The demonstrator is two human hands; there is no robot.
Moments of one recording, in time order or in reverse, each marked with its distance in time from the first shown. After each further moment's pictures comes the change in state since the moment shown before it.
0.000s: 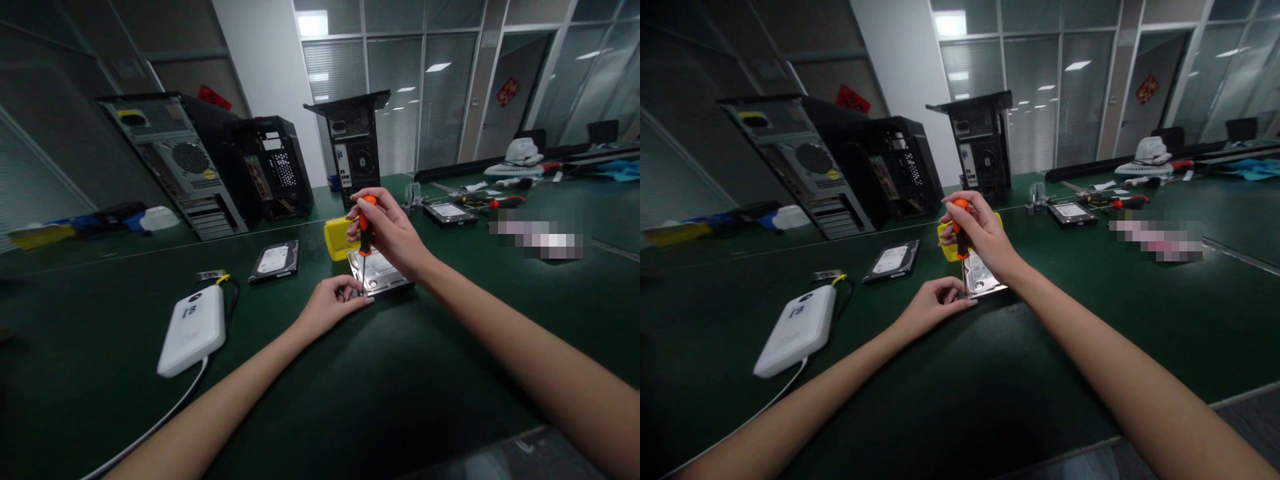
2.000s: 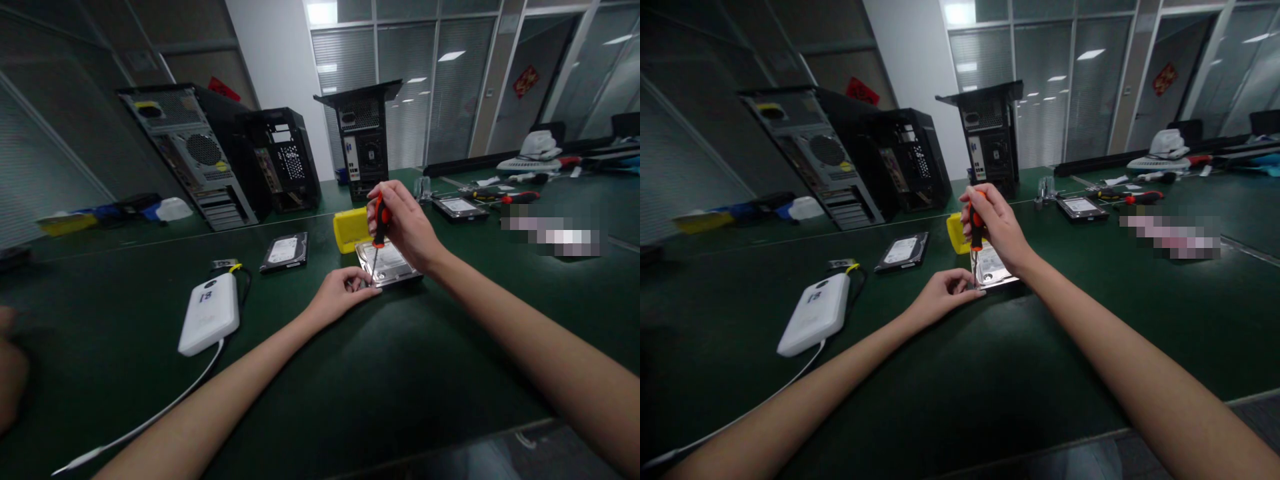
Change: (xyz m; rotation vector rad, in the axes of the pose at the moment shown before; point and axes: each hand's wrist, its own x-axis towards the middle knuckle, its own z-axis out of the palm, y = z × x) left_hand -0.001 0.002 0.002 -0.020 -0.006 0.023; right_hand -0.004 -0.004 -0.002 -0.056 0.027 -0.011
